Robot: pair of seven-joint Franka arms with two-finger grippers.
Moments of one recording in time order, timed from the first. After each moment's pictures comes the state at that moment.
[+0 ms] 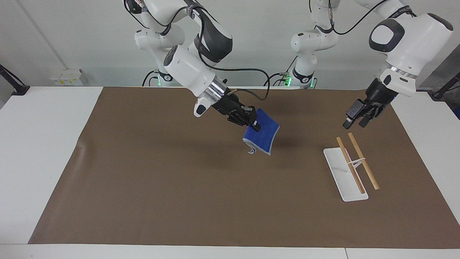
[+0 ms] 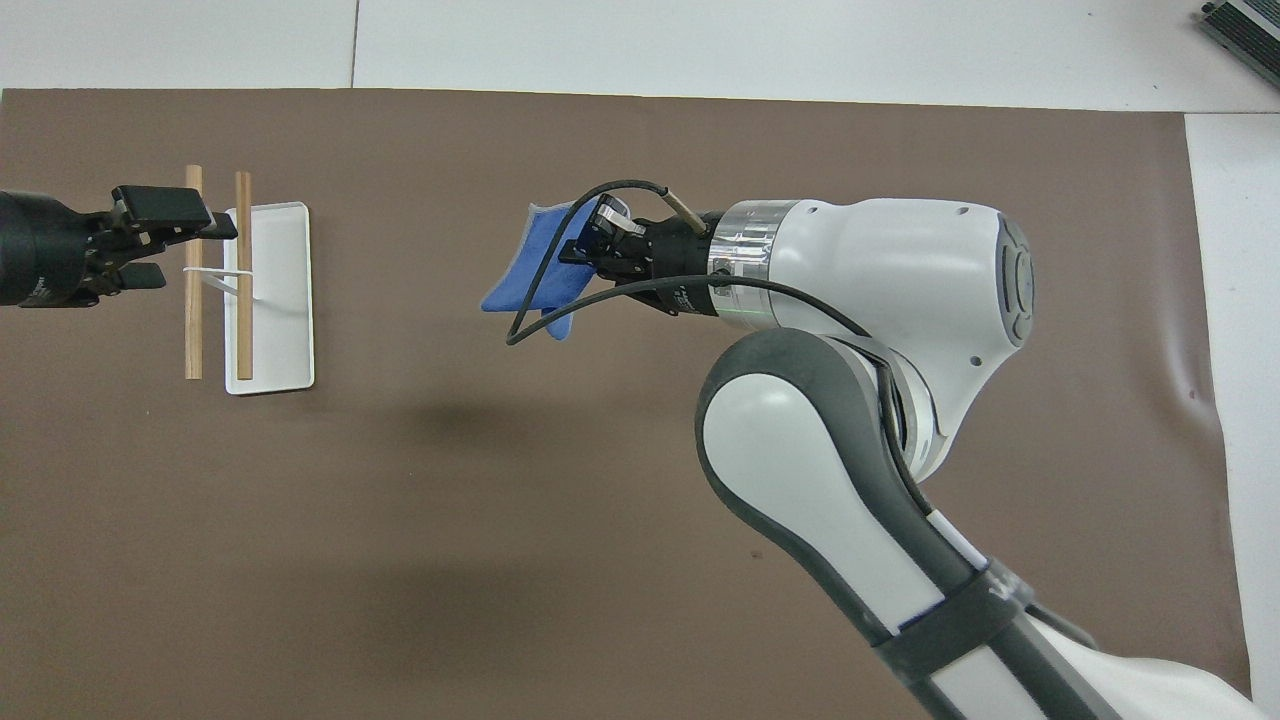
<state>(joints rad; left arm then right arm) 0.18 -0.05 -0.21 -1.86 -0.41 2.08 -0.27 0.21 0.26 0.32 -1.68 0.79 2.46 0.52</state>
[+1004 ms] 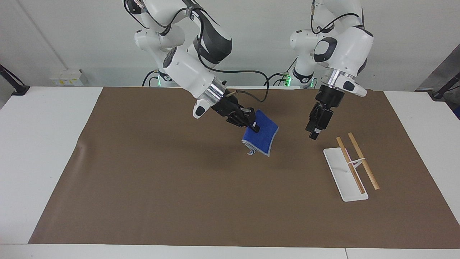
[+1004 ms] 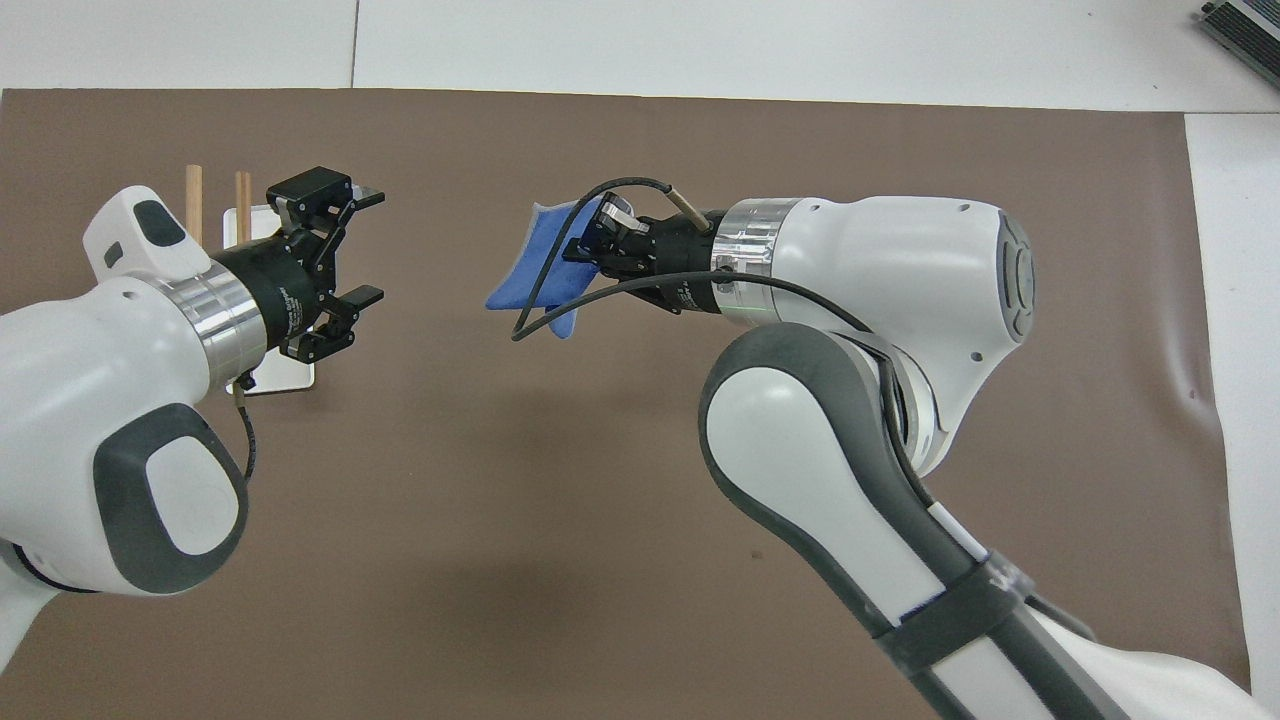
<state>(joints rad) -0.14 -0.10 -0.22 -2.16 -0.49 2.74 -1.22 0.20 0.26 0.32 -1.68 0.79 2.46 0.52</state>
